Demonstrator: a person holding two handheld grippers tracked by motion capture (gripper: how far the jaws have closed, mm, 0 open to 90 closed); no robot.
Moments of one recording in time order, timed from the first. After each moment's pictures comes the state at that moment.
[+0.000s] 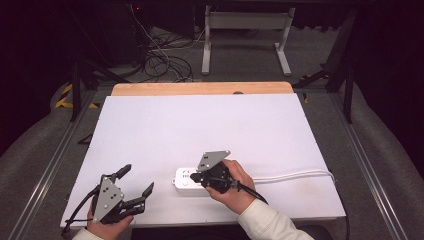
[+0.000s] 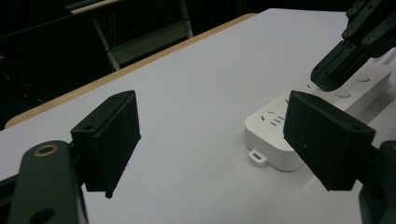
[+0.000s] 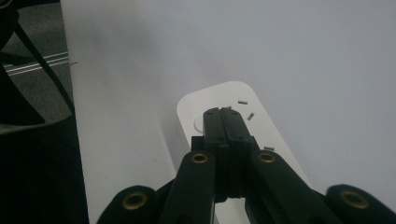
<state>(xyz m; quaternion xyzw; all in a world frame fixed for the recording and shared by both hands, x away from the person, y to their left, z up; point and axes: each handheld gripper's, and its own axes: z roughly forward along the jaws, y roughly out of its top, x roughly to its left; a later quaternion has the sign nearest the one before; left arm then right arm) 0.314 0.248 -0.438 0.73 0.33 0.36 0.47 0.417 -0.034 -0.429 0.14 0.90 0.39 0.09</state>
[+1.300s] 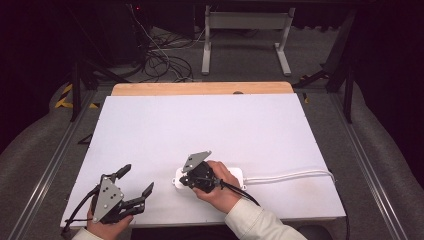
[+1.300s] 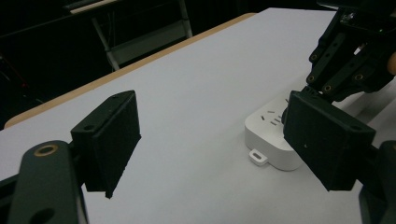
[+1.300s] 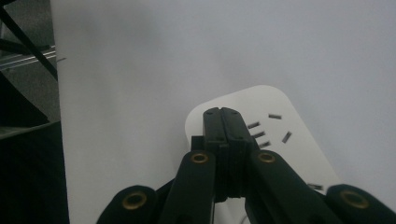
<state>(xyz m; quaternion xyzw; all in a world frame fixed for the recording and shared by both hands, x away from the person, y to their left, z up) 0.314 0.249 -0.438 0.74 0.33 0.36 0.47 0.428 0.003 -0.454 0.14 0.92 0.37 0.06</state>
